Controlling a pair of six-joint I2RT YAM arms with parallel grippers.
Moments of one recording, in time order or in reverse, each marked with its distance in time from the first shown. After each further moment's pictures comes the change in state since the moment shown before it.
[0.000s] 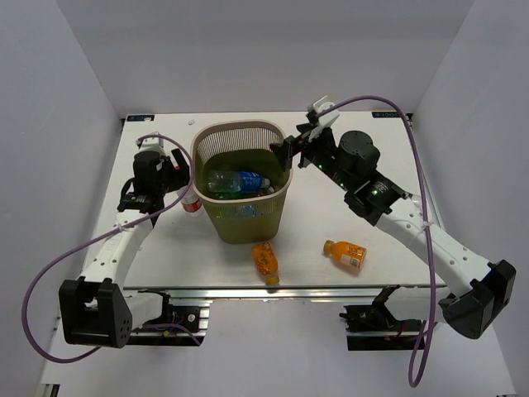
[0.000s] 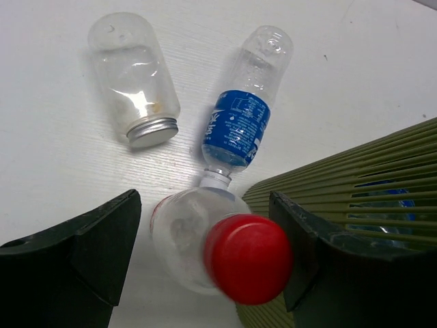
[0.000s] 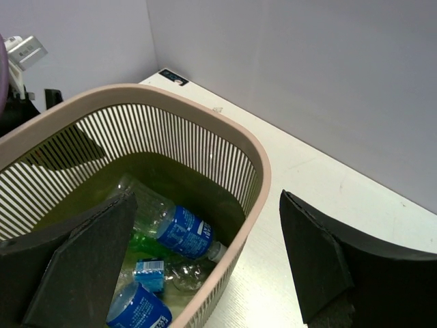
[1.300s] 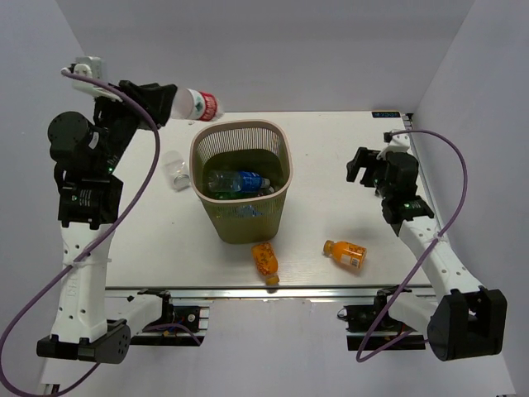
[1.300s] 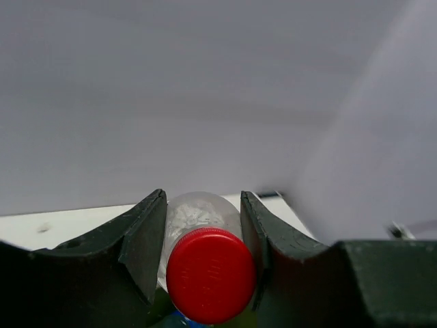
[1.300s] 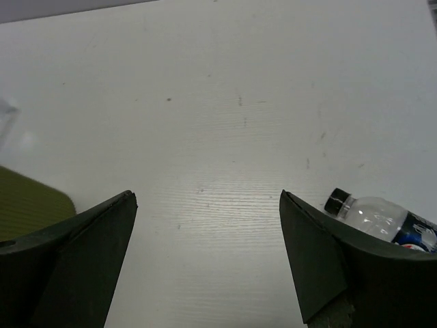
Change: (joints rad) left arm -0.010 -0.092 0.717 -0.064 0.269 -0.053; right arm -0.558 -0.143 -0.441 -0.049 0.067 0.229
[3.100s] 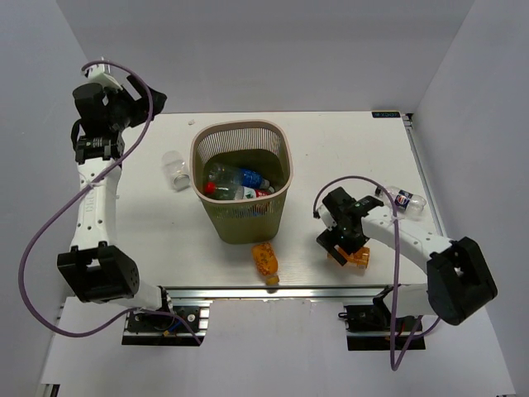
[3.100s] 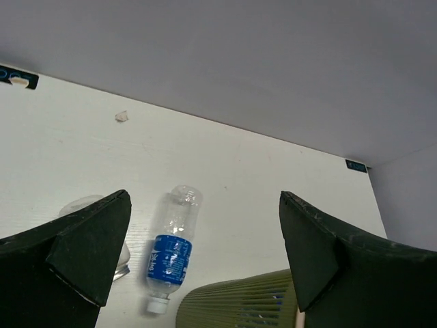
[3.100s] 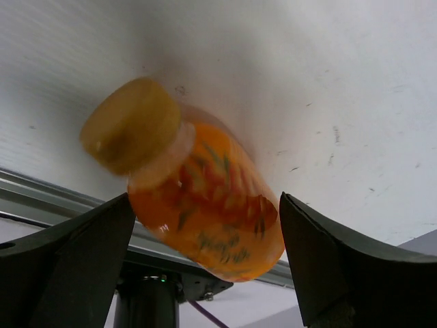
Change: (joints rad) left arm 0.257 0.383 -0.012 -0.048 0.113 -0.037; right arm 0.407 0.237 0.027 -0.906 0.055 -0.427
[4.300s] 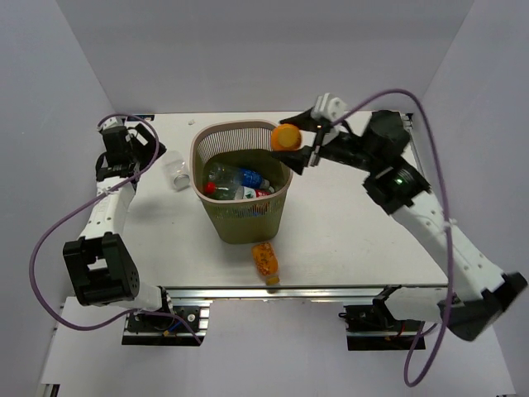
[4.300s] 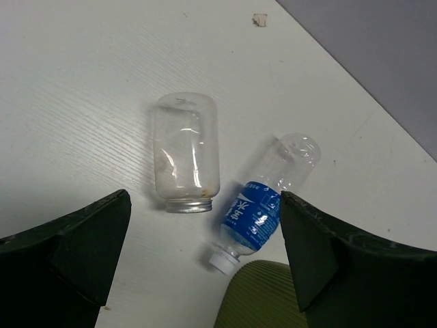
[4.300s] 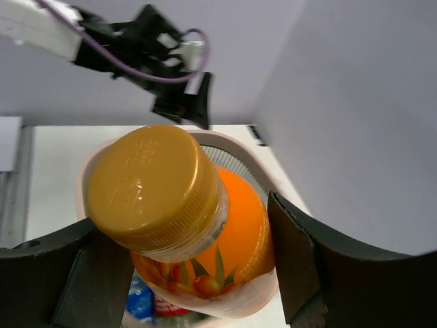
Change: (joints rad) left arm 0.014 -0.027 -0.428 0.061 -0.299 -0.106; right arm 0.040 -0.166 0.575 0.844 -0.716 -0.016
